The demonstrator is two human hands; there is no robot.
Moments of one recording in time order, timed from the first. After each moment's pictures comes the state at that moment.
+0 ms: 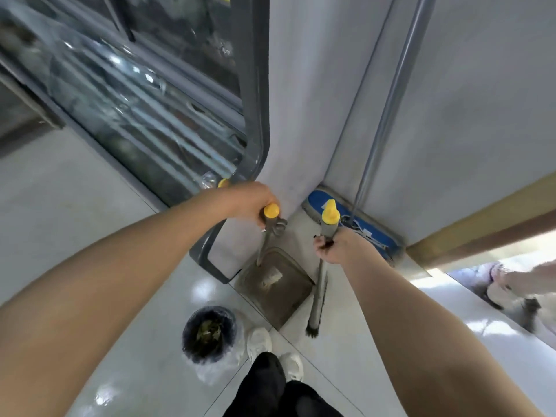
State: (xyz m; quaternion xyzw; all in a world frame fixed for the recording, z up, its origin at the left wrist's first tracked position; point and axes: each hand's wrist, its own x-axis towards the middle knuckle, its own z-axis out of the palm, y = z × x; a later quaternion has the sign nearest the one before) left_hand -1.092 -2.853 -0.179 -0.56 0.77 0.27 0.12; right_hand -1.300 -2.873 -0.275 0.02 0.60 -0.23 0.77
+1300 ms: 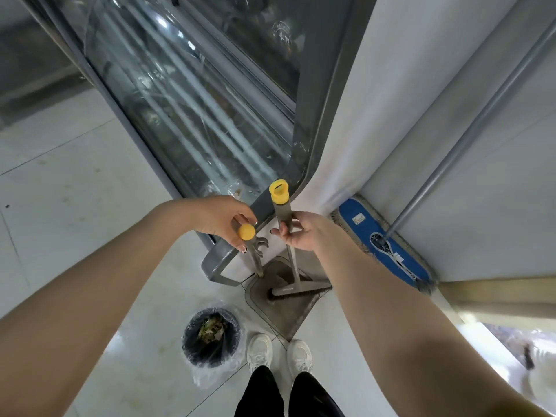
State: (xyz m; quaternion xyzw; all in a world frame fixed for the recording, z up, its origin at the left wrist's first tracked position) left_hand -0.972 -2.880 -0.230 -0.67 0.58 0.46 0.07; right_hand -1.139 -2.970 -0.316 -0.09 0.60 -0.04 0.80
